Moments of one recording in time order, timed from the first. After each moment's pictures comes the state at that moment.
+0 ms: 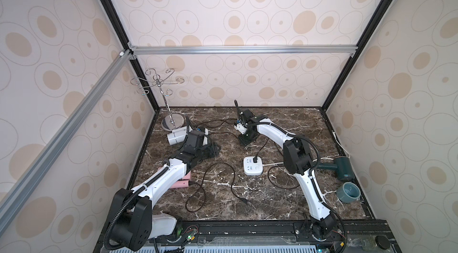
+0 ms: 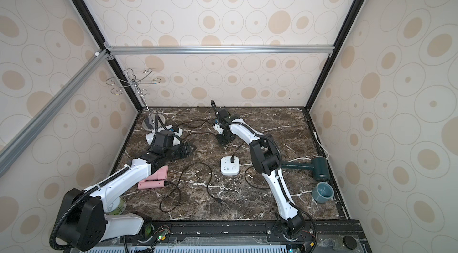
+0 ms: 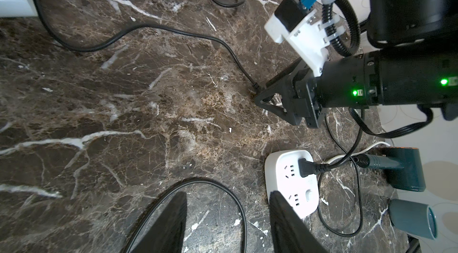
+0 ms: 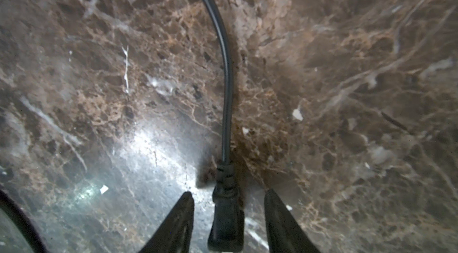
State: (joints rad) left arm -0.35 1.29 0.80 -0.23 0.19 -0.56; right arm 0.55 2.44 2.11 -0.96 -0.12 -0.09
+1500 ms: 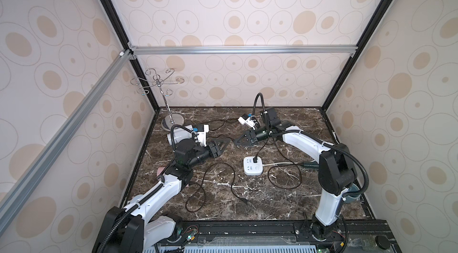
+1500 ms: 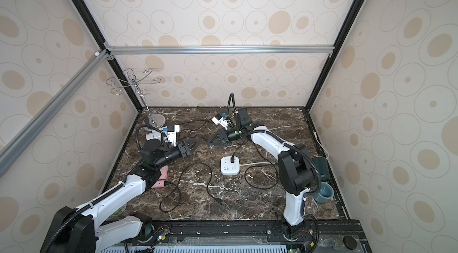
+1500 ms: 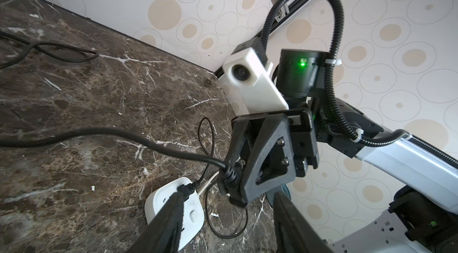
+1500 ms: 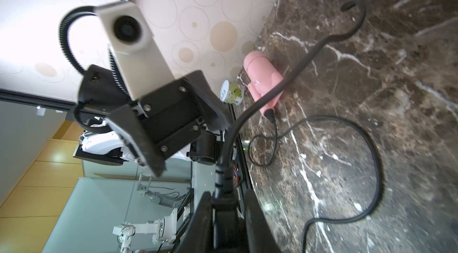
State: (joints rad) left arm -0.37 1.13 0.56 0.45 0.55 -0.80; right arm 0.49 1.85 1.44 -0.34 -1.22 0.42
